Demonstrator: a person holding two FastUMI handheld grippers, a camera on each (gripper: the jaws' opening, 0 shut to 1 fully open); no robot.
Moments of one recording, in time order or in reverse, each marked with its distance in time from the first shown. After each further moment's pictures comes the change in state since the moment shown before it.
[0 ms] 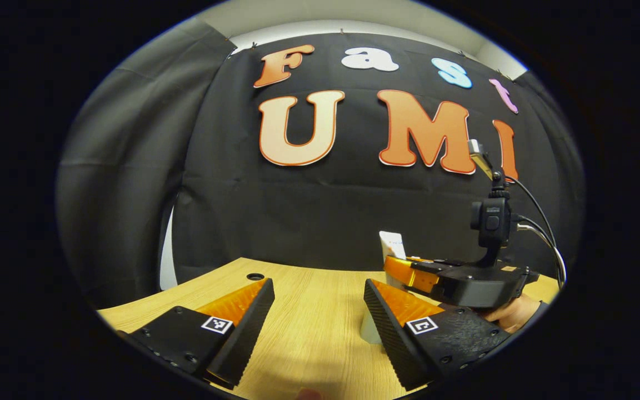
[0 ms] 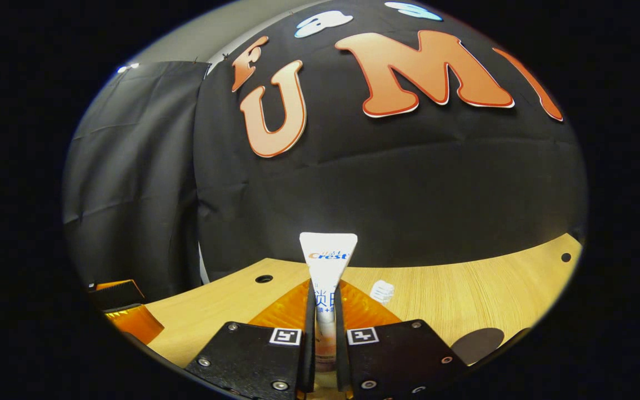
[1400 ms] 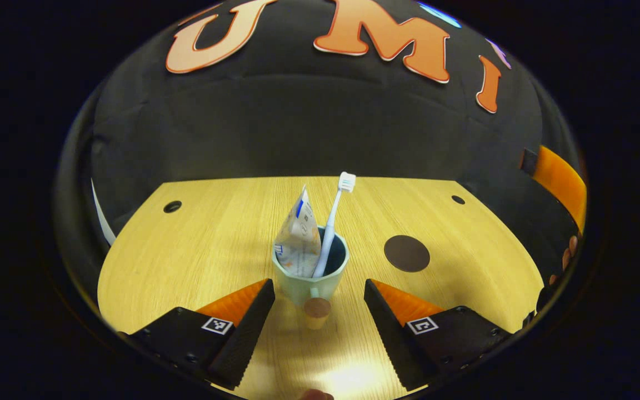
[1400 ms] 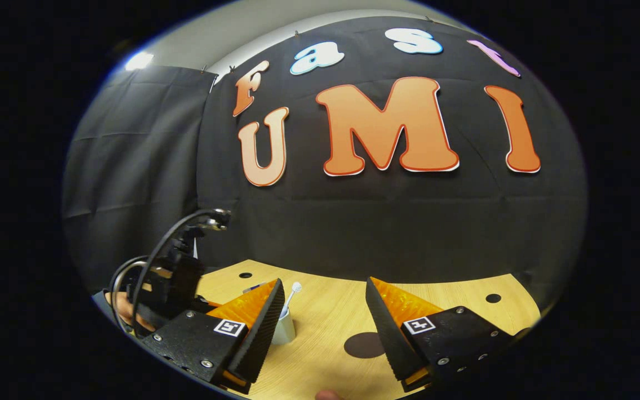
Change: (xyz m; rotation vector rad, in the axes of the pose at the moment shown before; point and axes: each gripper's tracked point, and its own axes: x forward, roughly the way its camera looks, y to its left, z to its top) left arm 0.053 -0.113 -0.100 0.035 0.699 -0.263; right arm -0.179 -0.089 0.088 -0.091 -0.049 -0.087
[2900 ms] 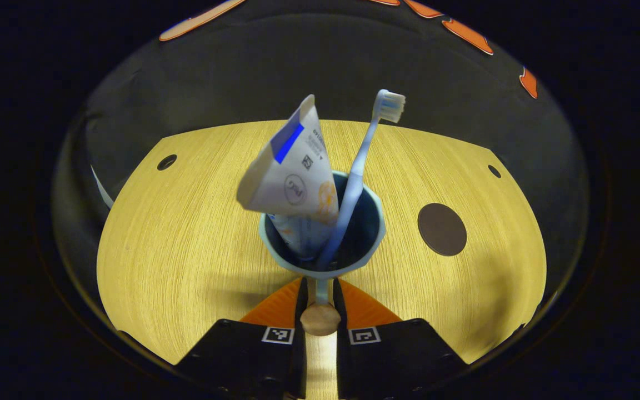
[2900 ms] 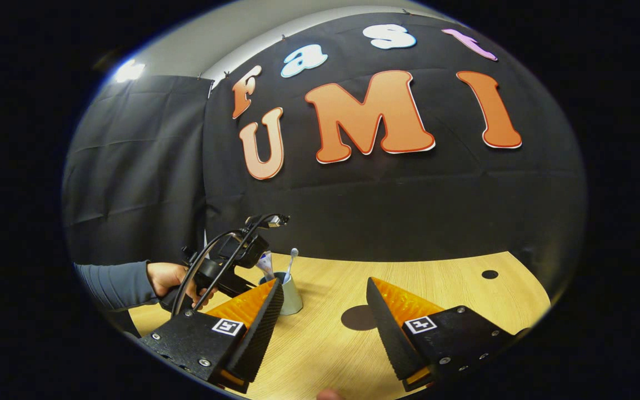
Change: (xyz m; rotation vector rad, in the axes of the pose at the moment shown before) left arm 0.069 0.014 -0.025 -0.040 0.266 0.099; right arm -0.059 -0.024 -0.041 0.073 0.027 0.026
